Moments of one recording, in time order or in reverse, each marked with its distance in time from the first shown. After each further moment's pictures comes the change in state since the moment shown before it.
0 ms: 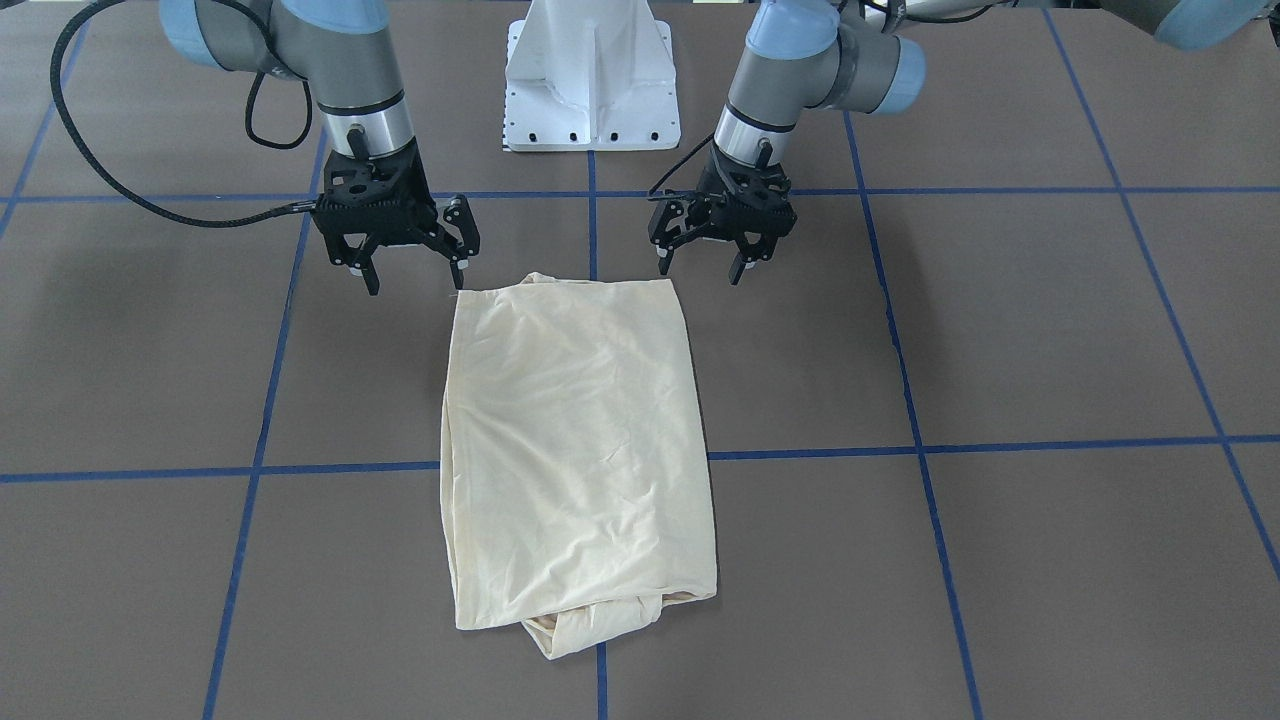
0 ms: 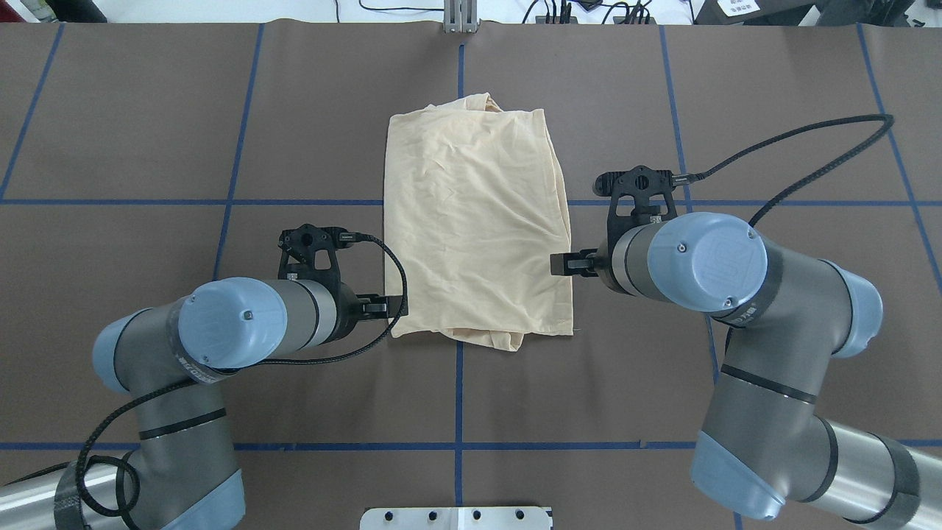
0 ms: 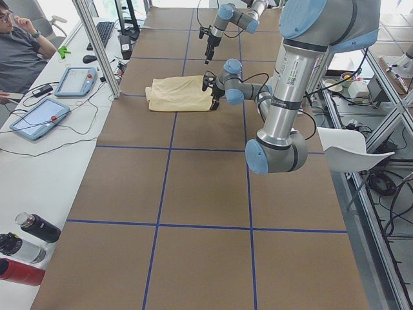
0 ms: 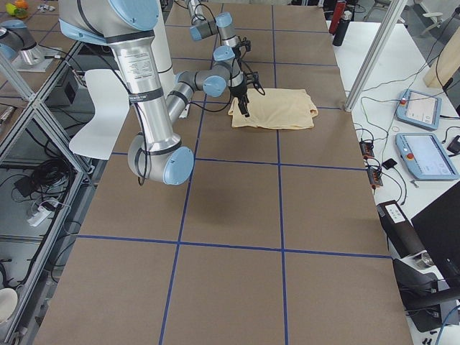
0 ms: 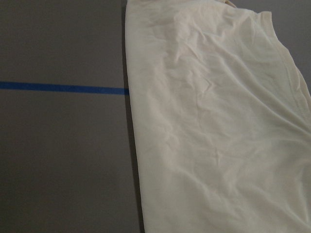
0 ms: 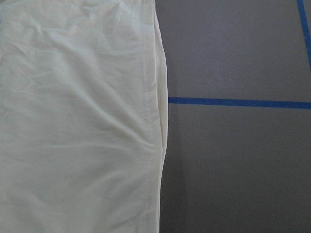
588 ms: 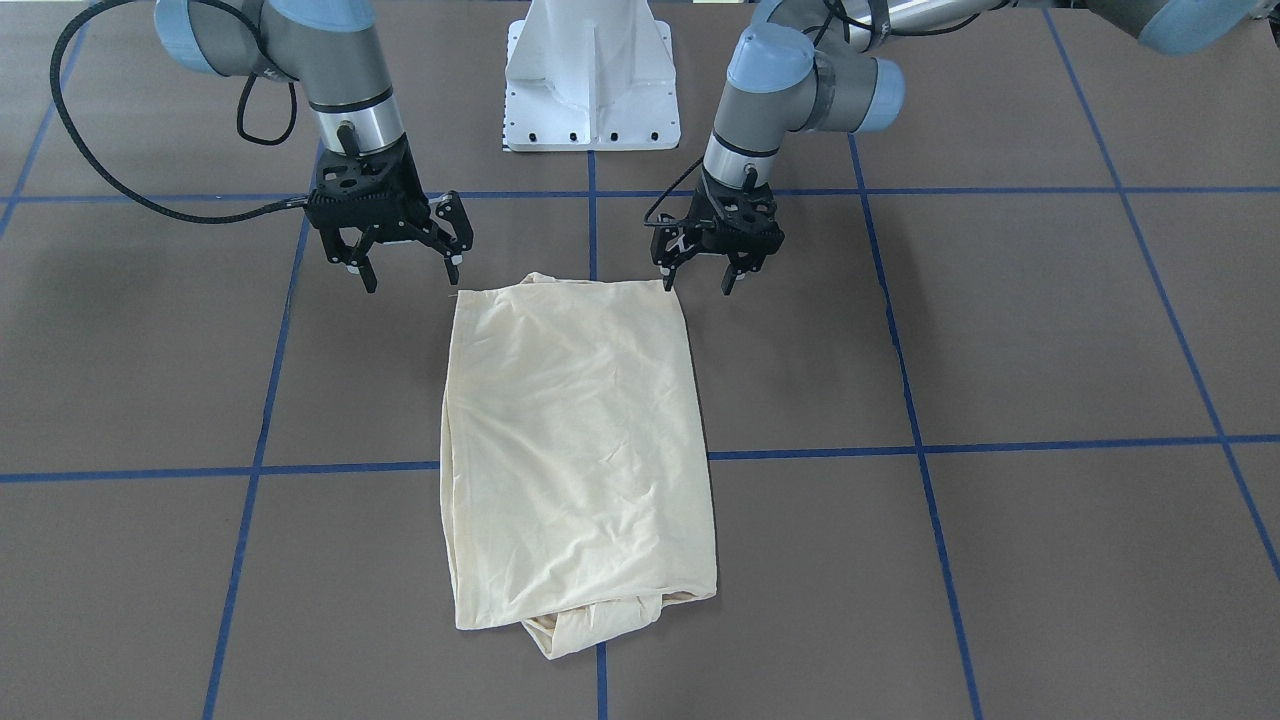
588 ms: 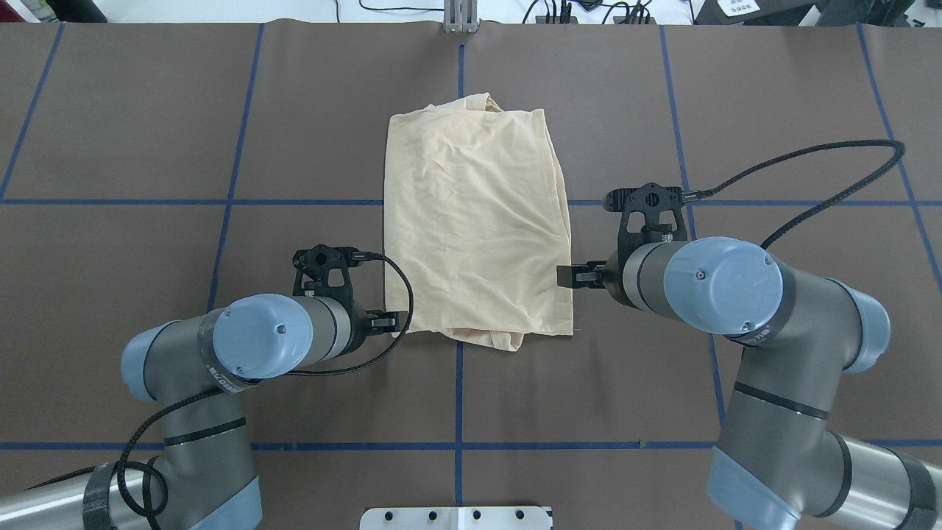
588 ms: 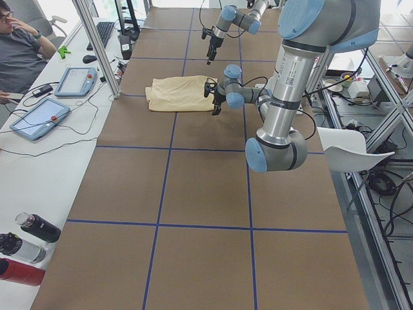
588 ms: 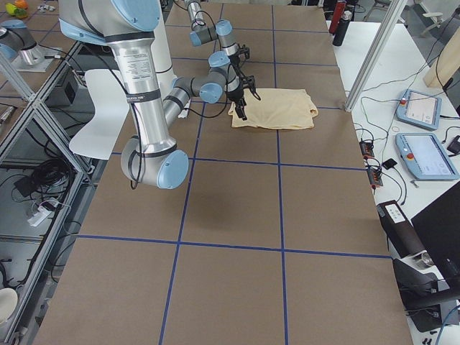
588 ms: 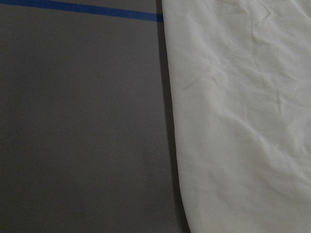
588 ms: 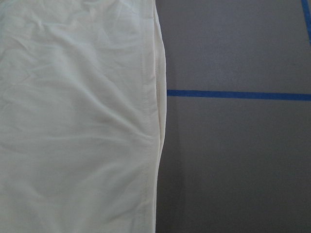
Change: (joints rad) left arm 0.026 -0.024 0.057 0.007 0.002 -0.029; right arm -0.014 -0.034 0.002 0.051 -0.018 0.008
